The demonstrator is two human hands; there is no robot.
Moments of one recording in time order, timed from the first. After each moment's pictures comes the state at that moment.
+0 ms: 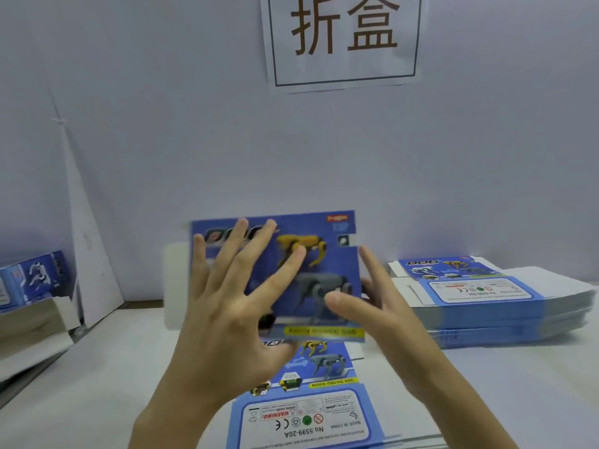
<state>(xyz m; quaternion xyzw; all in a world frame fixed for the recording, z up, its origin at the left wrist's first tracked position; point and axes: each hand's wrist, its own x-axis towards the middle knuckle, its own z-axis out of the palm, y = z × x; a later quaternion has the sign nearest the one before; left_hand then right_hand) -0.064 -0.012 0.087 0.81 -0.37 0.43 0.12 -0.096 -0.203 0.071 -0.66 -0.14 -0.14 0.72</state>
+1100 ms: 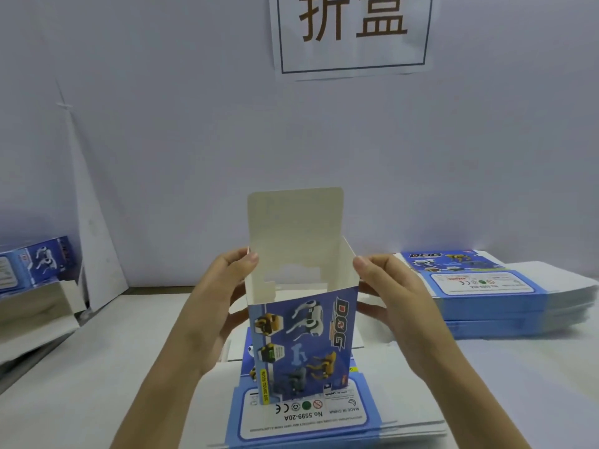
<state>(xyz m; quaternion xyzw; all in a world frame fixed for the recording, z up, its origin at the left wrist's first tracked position) -0.045 -0.007 0.078 0.66 -0.12 -0.01 0.74 -0.089 -0.217 0.067 -0.67 -0.05 -0.19 0.72</state>
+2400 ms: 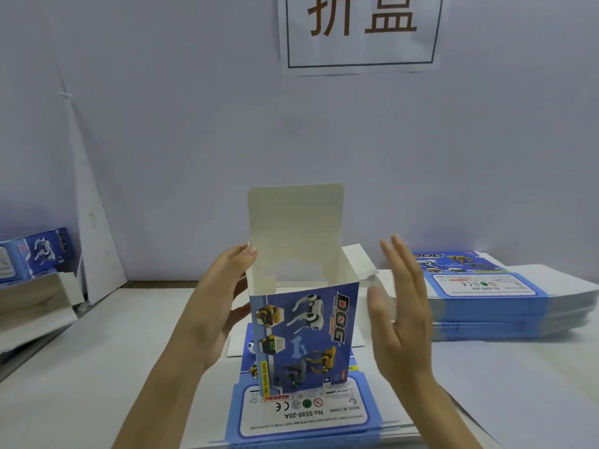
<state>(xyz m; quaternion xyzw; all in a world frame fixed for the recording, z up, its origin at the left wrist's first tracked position) -0.031 -0.005 0.066 0.64 -0.14 0.00 0.76 -0.074 -0.210 0.025 -0.75 -0.10 -0.52 0.40</state>
